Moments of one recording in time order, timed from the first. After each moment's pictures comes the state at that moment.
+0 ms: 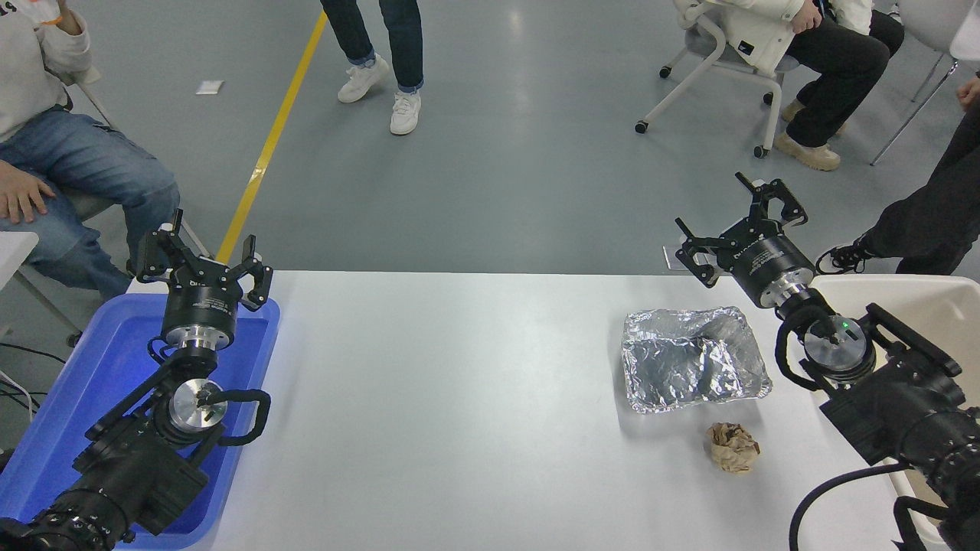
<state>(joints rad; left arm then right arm) -0.55 0.19 -1.04 -0.55 0.03 -0.40 -0.56 0.71 -0.25 0.81 0.48 0.20 0.49 0.05</state>
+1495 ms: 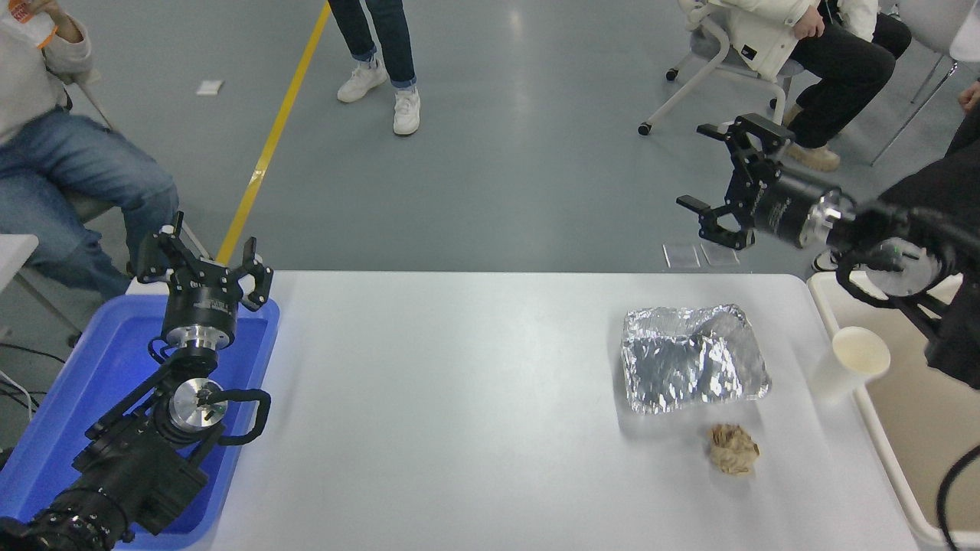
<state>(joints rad) -0.55 0.19 -1.04 -0.55 0.03 -0.40 -0.56 1.26 -0.67 -0.06 0.84 -0.16 0.50 0.04</state>
